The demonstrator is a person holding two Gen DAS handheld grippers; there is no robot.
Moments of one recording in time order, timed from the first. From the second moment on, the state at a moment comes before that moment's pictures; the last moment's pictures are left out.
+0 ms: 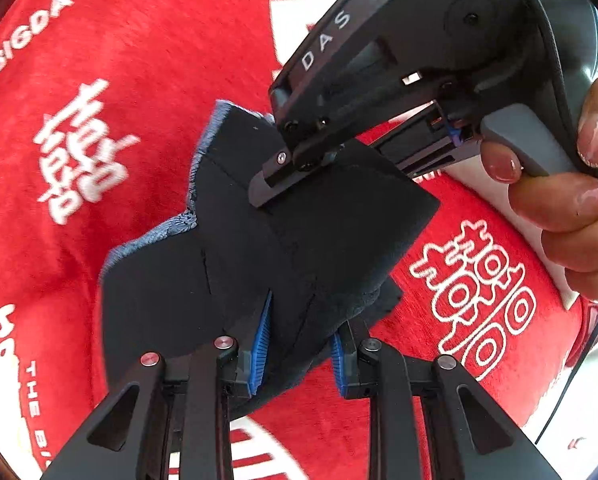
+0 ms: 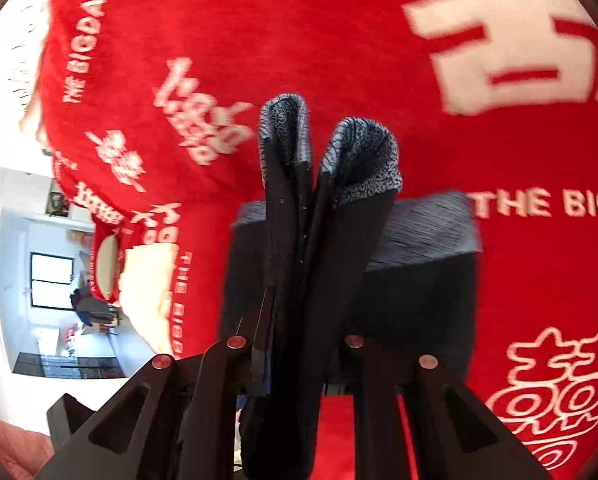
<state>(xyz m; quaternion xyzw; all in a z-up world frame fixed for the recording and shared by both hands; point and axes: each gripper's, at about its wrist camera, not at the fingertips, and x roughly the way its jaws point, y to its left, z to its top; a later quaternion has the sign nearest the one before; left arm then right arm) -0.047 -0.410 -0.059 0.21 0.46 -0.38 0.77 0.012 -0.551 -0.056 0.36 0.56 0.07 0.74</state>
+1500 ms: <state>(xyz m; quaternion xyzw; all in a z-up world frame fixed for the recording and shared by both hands) 0.030 -0.288 -0.101 0.11 0.63 -0.21 0.74 -0.072 -0.513 -0.075 0.22 0.59 -0.08 0.77</state>
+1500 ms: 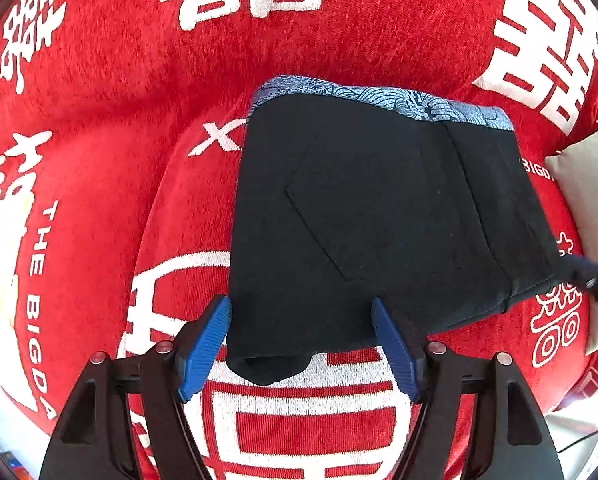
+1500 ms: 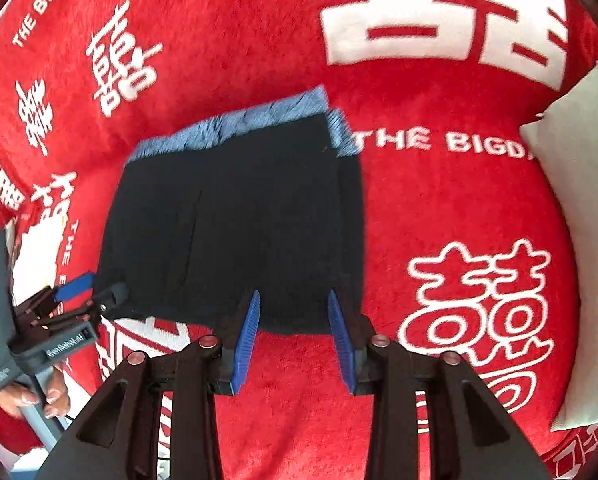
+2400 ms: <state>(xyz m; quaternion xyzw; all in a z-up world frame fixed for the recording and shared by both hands) 0.060 -0.259 -0.116 0.07 0.66 -0.17 0.73 -0.070 -0.500 -0.125 0.23 0.63 -0.11 0.73</state>
